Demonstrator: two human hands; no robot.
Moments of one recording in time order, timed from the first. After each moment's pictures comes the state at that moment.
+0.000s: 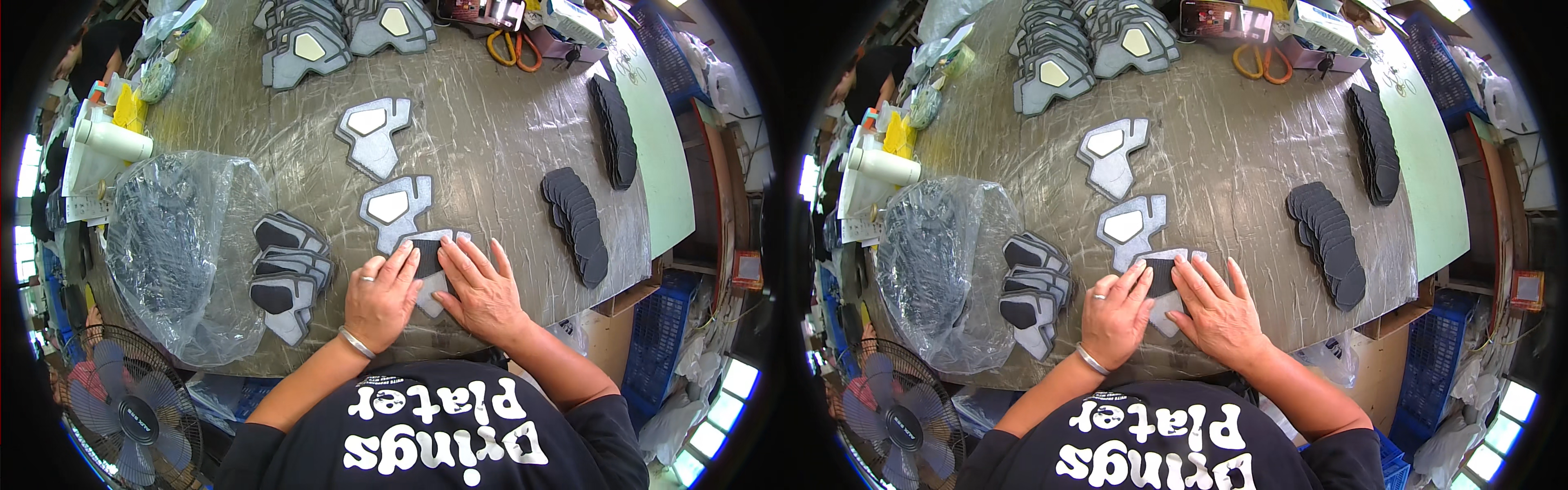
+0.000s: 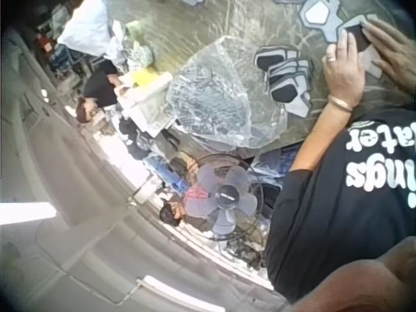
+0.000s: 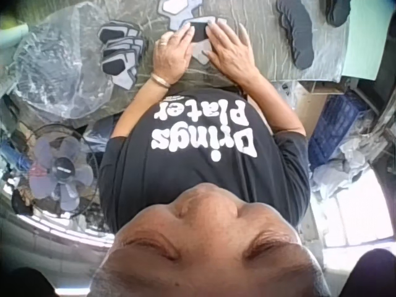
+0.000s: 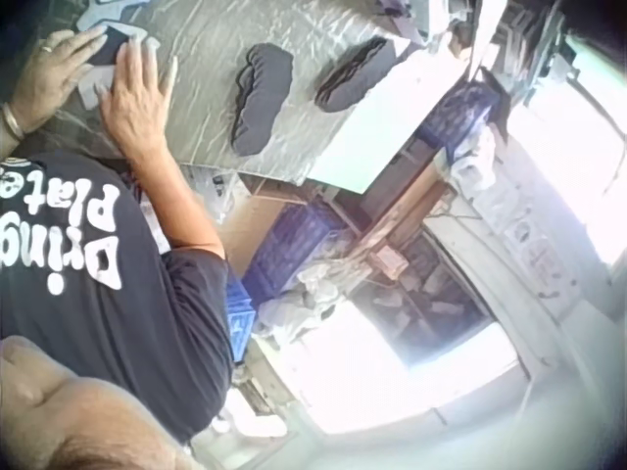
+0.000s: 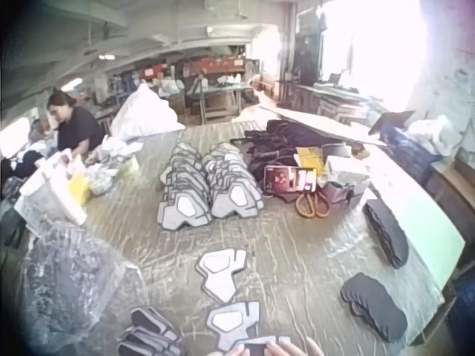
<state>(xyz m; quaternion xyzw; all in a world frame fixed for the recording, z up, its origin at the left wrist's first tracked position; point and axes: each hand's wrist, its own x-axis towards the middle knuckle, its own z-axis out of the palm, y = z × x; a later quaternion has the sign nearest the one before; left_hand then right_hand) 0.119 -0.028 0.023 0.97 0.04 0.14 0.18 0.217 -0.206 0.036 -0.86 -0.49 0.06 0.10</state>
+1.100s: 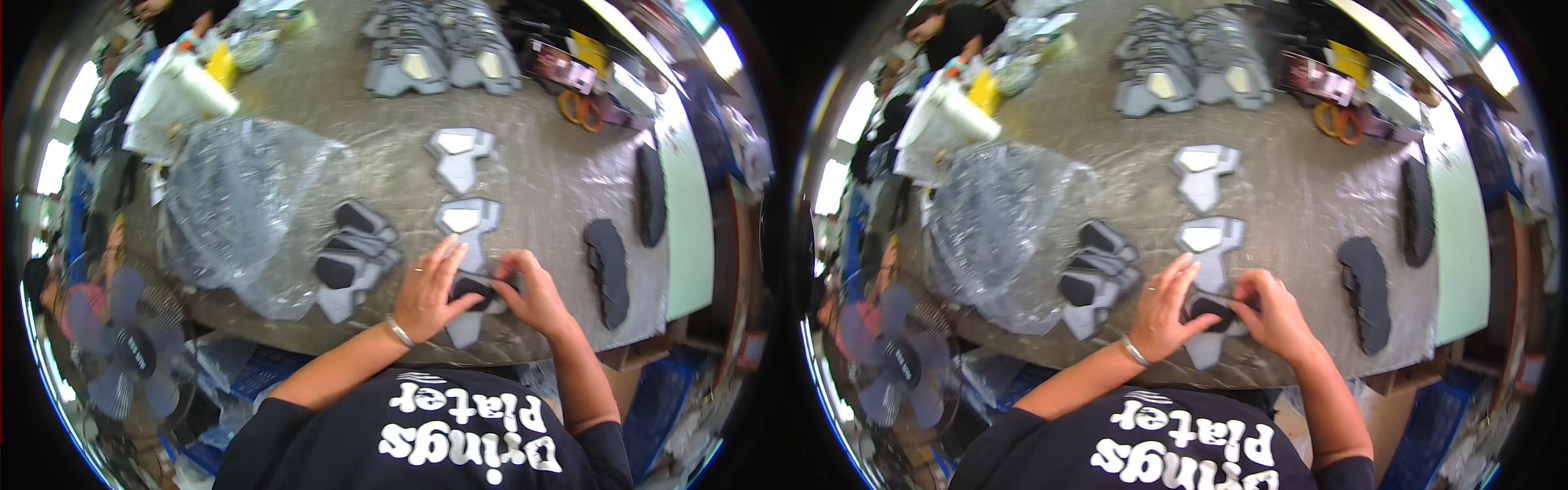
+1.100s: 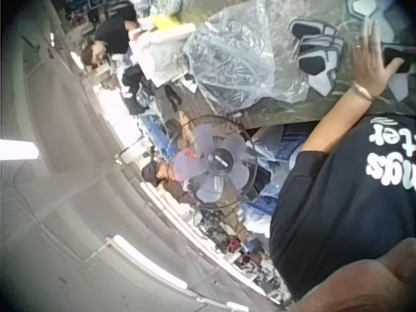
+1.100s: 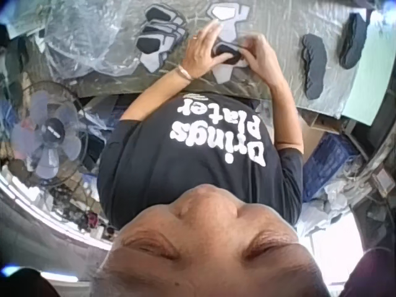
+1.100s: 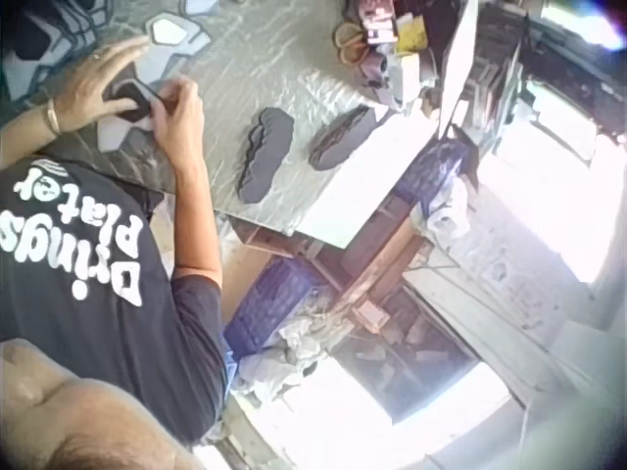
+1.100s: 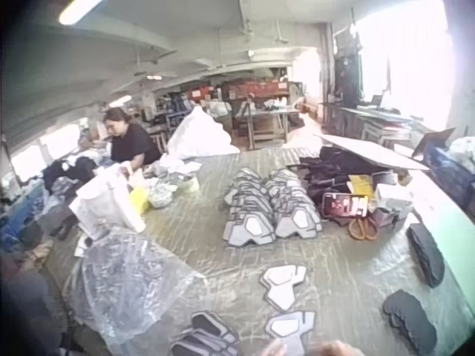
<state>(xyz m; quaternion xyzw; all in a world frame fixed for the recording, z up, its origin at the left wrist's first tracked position) 0.112 -0.023 0.023 0.92 0.08 0.24 0.31 0.254 -0.192 0.042 -0.78 -0.39 0.25 0.42</state>
